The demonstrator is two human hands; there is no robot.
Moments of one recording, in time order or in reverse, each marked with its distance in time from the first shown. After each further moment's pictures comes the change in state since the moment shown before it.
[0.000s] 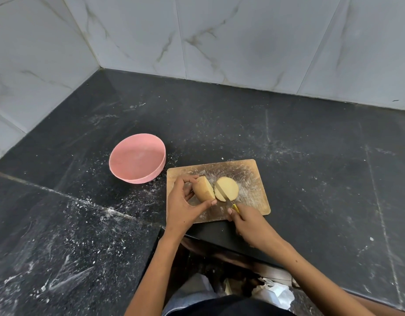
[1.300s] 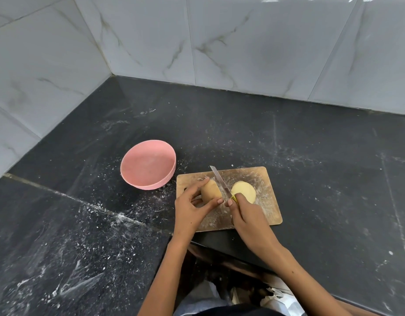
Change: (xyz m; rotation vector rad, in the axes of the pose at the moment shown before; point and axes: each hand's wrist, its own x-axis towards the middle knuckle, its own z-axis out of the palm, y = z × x) left_hand 0.006 0.013 -0.003 -0.001 0.030 -0.107; right_hand 0.010 -0.021 0.012 0.111 0.272 -0.291
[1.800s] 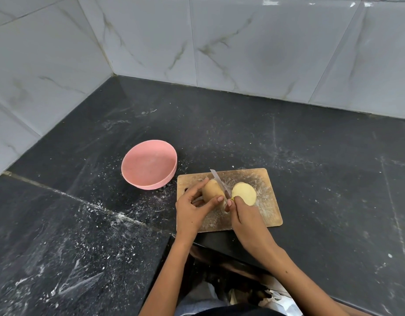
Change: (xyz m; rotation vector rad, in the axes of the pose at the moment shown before) left_hand 0.000 -0.003 0.006 -0.145 0.068 -0.073; right_hand 0.003 -0.004 0.006 -0.138 -0.010 0.045
